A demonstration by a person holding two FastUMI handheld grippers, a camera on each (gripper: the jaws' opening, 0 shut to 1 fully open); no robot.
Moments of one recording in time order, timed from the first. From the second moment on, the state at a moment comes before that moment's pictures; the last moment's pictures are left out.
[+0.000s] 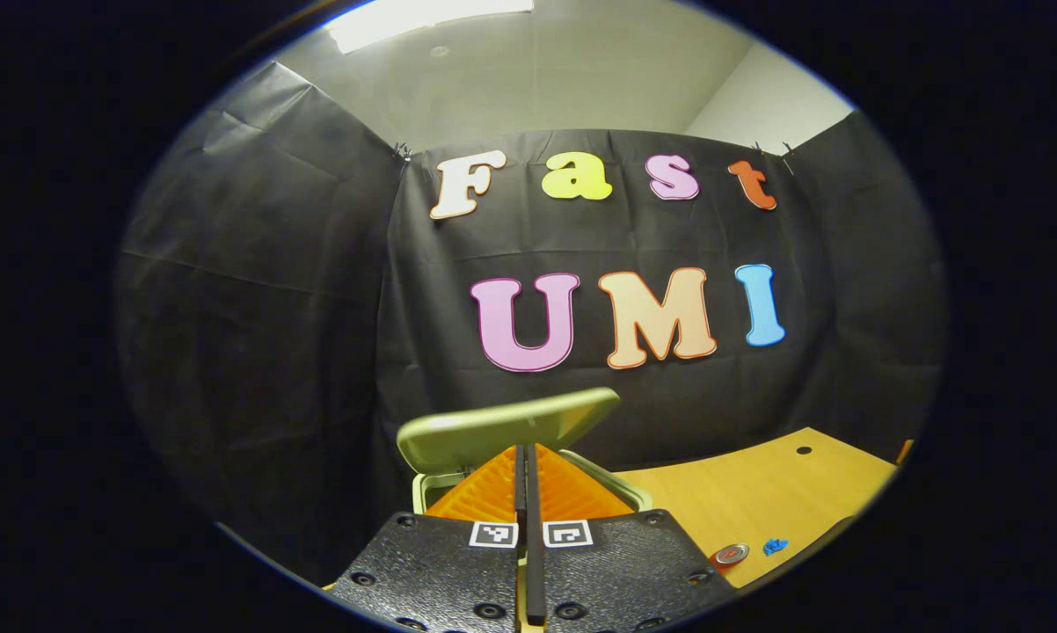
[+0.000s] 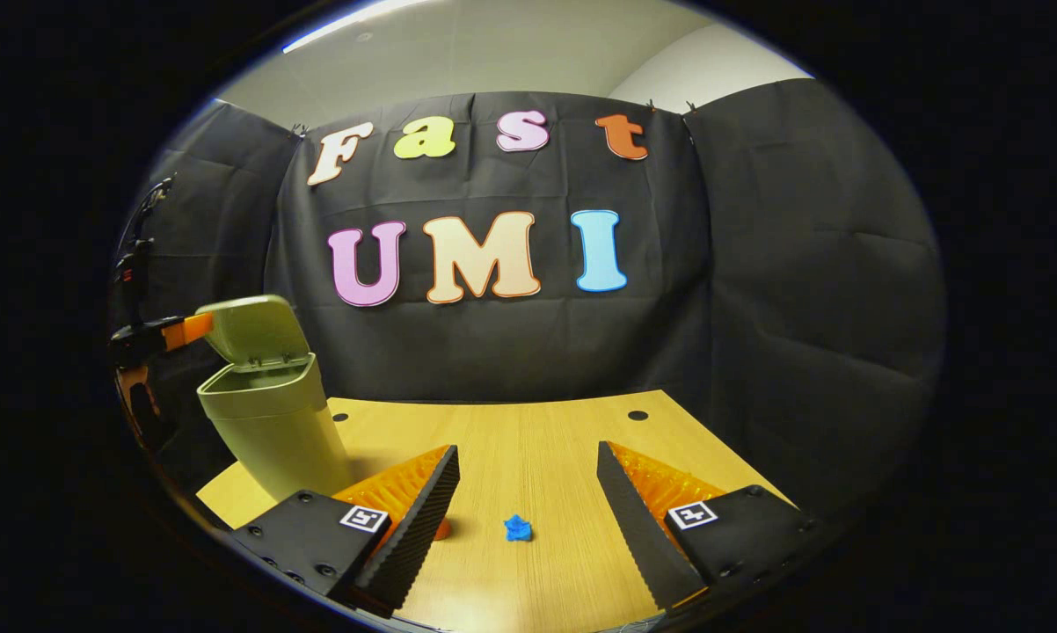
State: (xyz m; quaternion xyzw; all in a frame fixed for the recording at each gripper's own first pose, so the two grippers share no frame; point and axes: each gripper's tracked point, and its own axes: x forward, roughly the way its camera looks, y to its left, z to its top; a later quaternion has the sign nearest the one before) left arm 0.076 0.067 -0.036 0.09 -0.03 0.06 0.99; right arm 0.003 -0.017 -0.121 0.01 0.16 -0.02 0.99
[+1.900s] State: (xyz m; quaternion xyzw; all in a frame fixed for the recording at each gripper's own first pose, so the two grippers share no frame) left arm -0.035 0.081 -0.156 0.03 0.12 0.19 0.97; right arm 0.109 -0.002 -0.394 -0.03 0.44 0.10 0.89
